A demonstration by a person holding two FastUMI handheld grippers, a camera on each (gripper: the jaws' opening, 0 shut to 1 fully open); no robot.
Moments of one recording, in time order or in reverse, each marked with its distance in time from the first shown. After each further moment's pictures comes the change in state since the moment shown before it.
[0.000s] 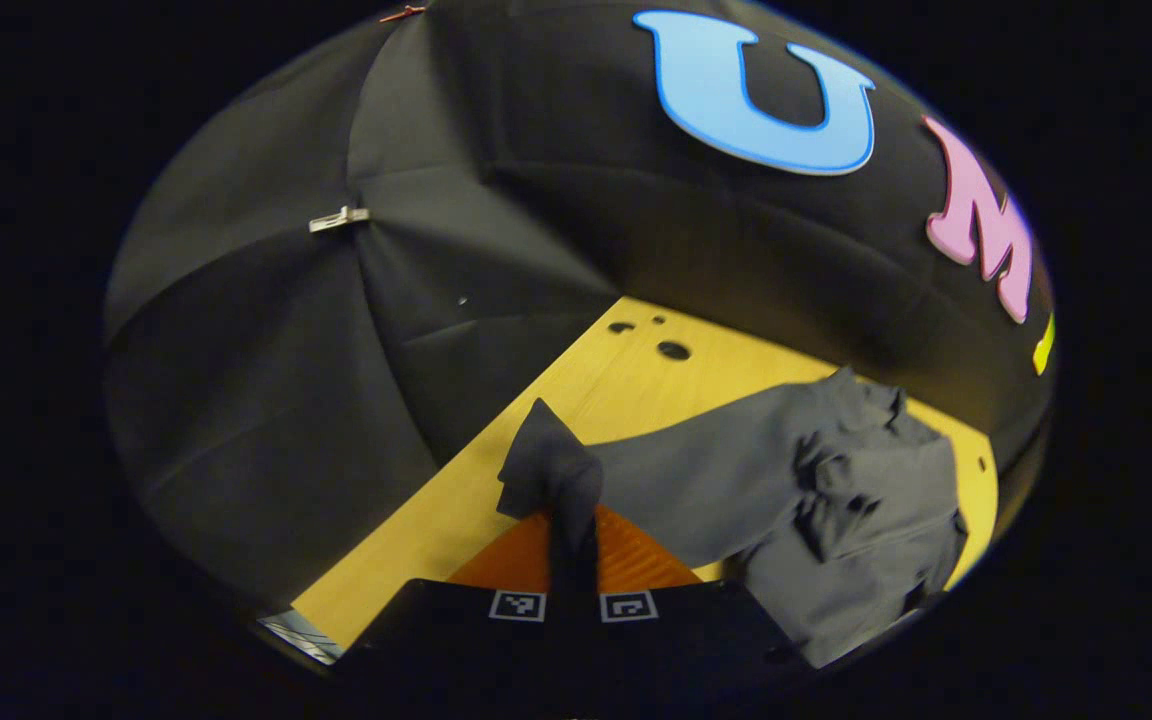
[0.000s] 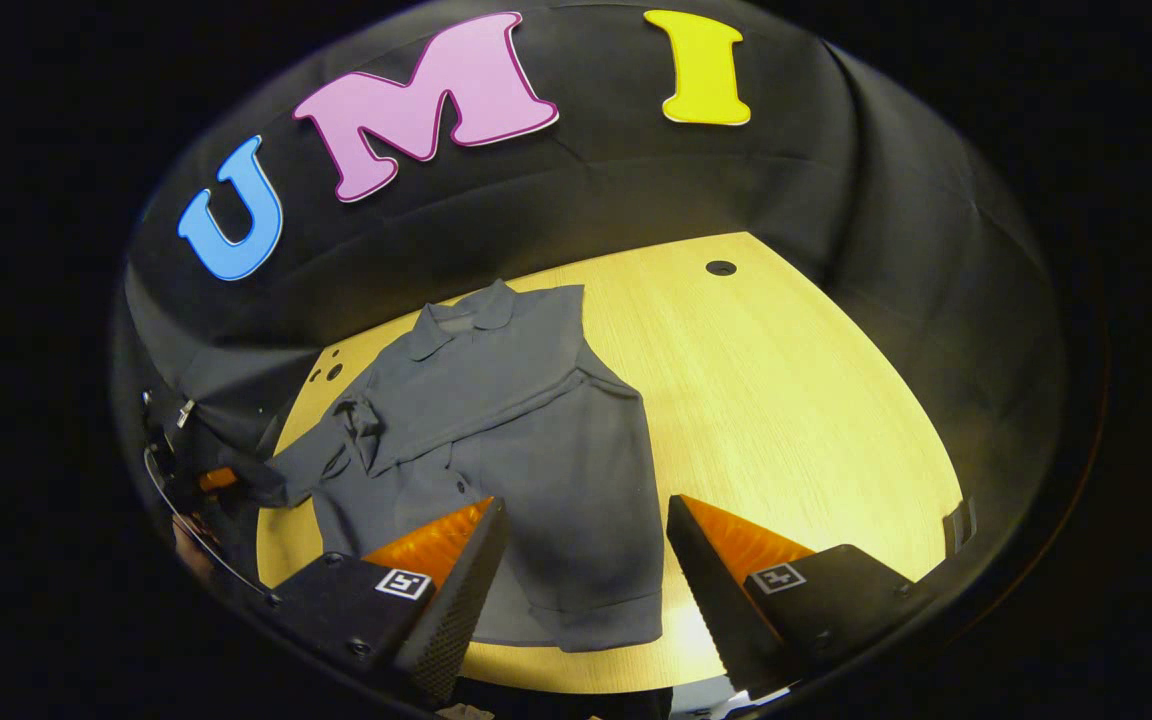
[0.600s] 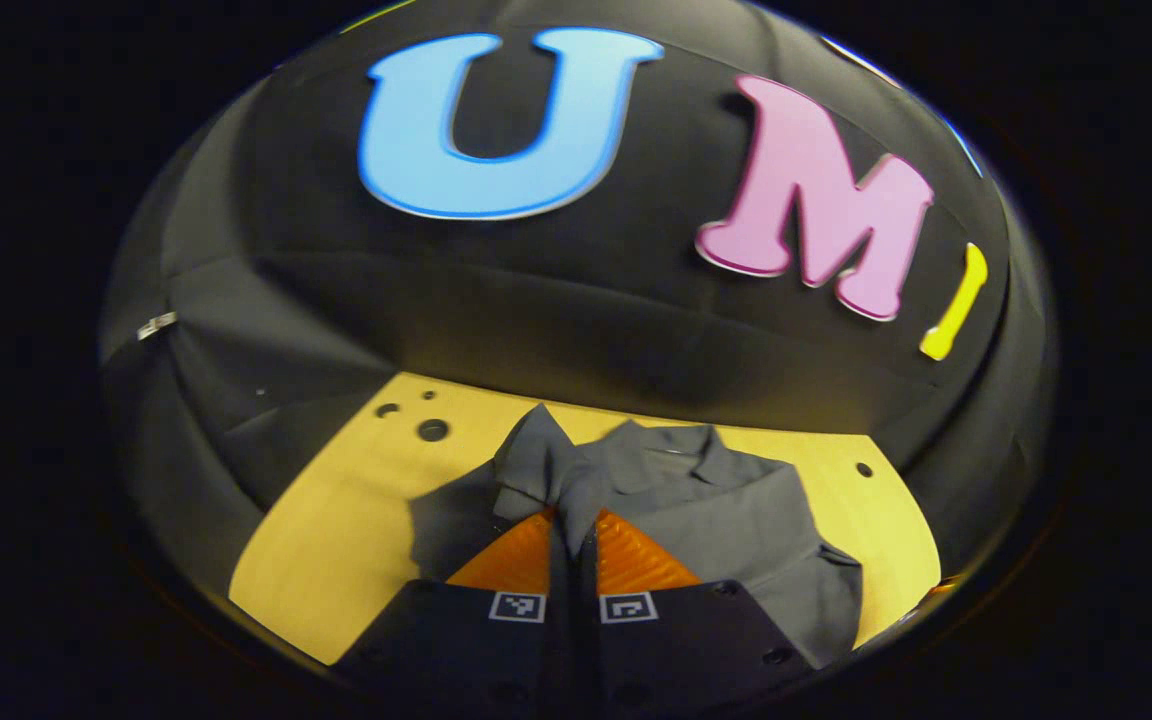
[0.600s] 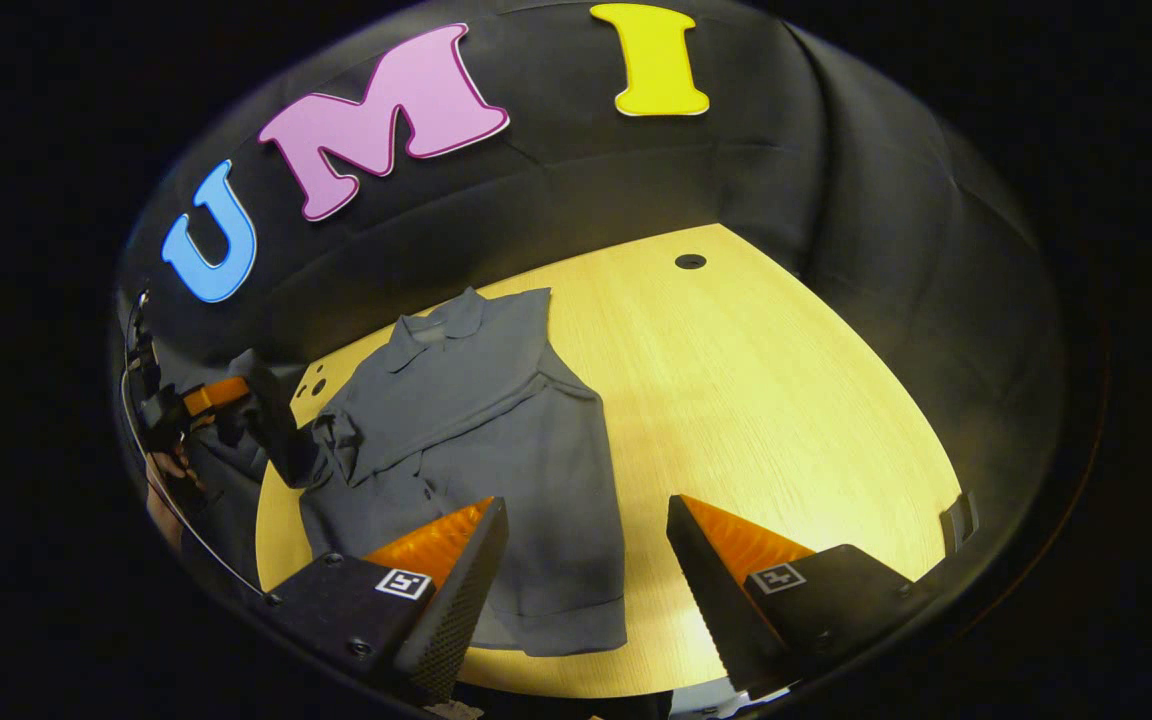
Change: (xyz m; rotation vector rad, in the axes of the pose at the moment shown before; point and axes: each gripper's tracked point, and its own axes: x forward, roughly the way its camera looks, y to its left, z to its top) left arm -0.014 -0.271 0.030 0.198 -0.061 -0.399; right arm 0.008 -0.044 -0.001 0.063 -0.012 -0.017
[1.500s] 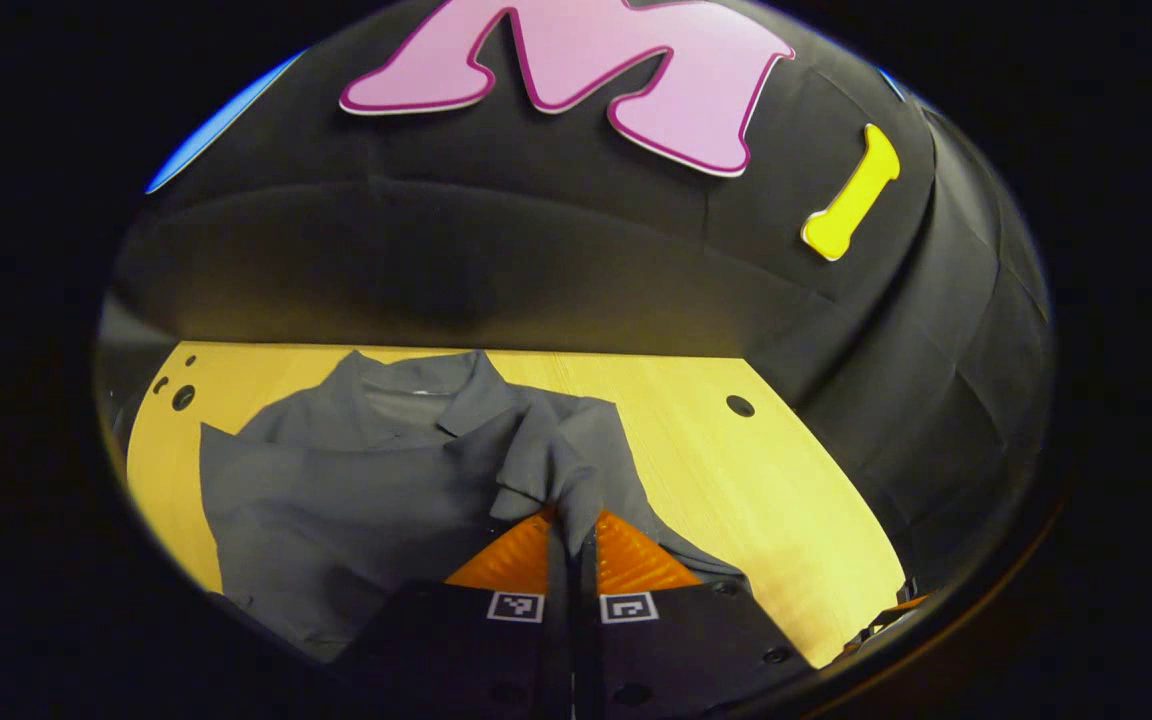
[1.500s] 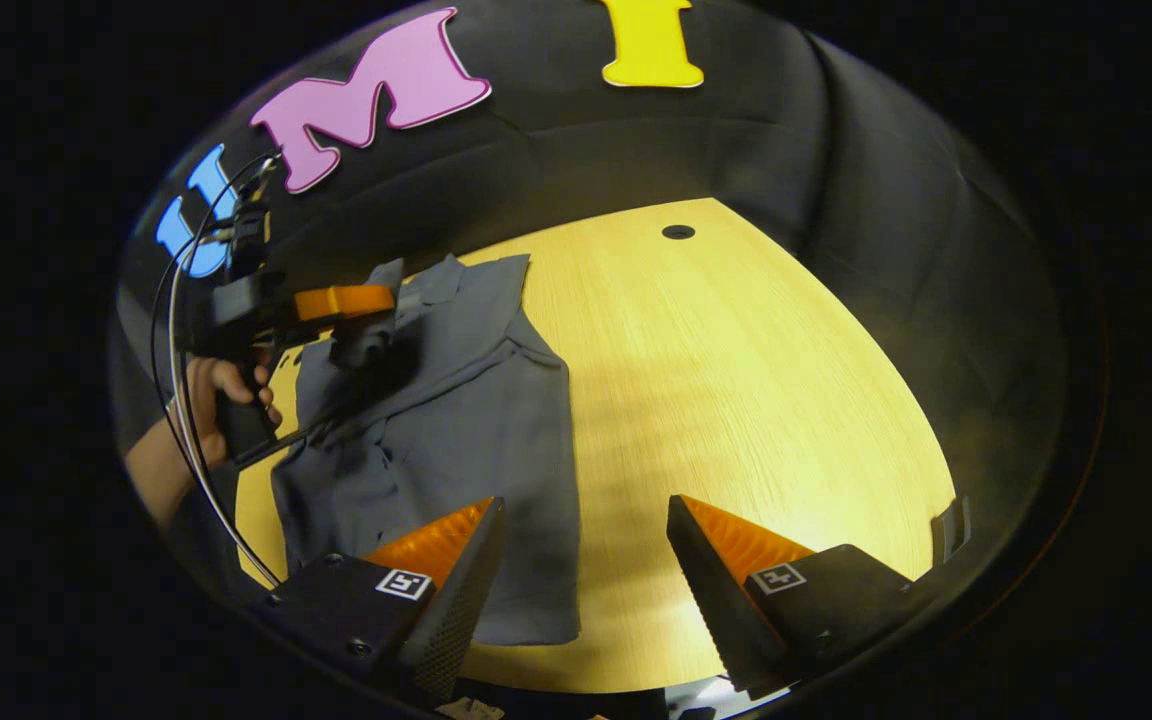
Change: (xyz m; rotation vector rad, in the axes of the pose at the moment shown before) left arm 0.107 -0.231 -0.086 0.099 0.197 -0.292; right arm 0.017 -0.032 -0.026 -0.062 0.099 -0.005
